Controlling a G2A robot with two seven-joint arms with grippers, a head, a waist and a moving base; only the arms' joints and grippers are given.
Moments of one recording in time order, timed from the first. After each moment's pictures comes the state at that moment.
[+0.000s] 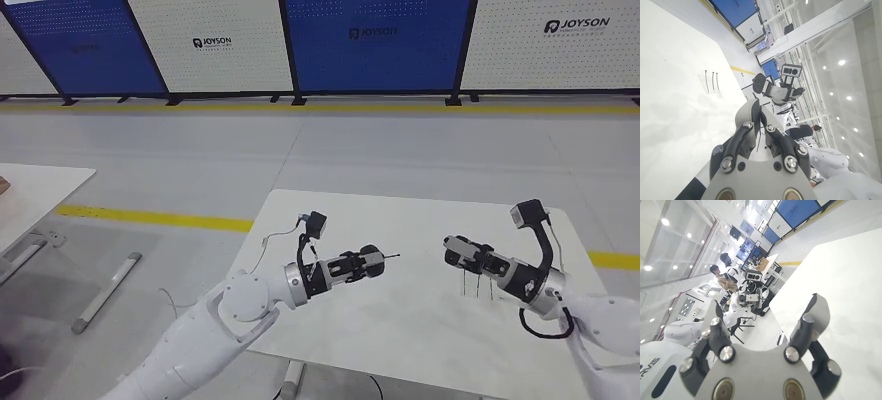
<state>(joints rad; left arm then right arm) 1.32 -0.92 -1.06 -1.90 -0.36 -0.07 -0.45 -1.25 -1.02 1.32 -1.79 0.22 -0.13 0.86</state>
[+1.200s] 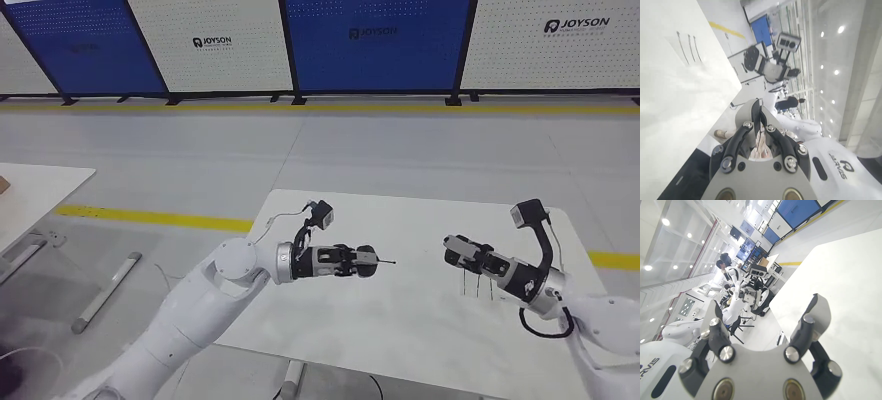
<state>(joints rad) 1.14 -0.93 -1.06 -1.67 -0.56 -0.11 -0.83 -1.25 -1.02 1.32 -1.79 0.22 -0.13 0.86</state>
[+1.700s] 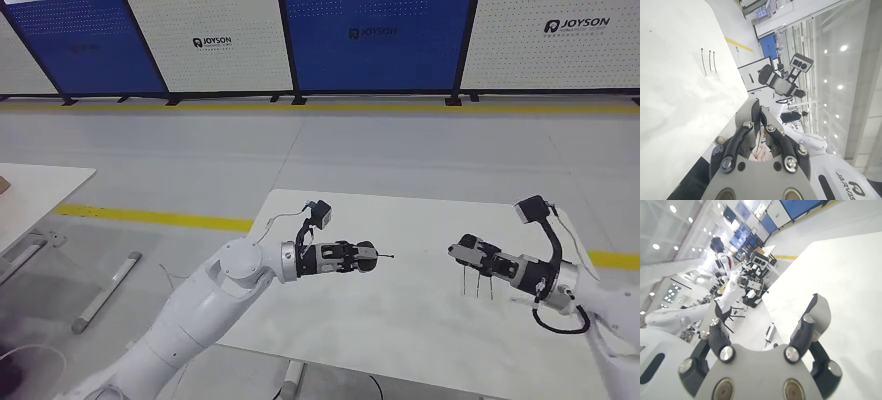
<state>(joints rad) 1.13 -0.94 -1.04 -1.65 -0.53 -0.08 -0.80 -1.16 -0.99 1.39 -1.73 0.15 -0.20 1.09</state>
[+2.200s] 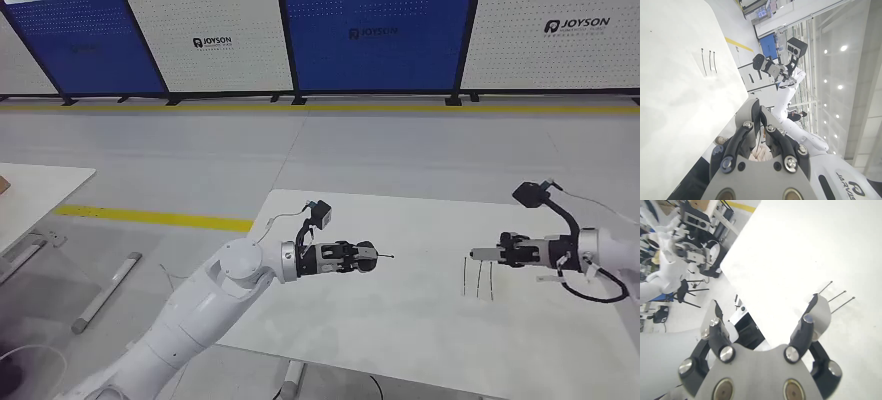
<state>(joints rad) 1.13 -0.94 -1.04 -1.65 -0.53 -0.08 -0.80 -0.87 -0.92 1.25 -1.53 -0.06 -0.18 1.39</state>
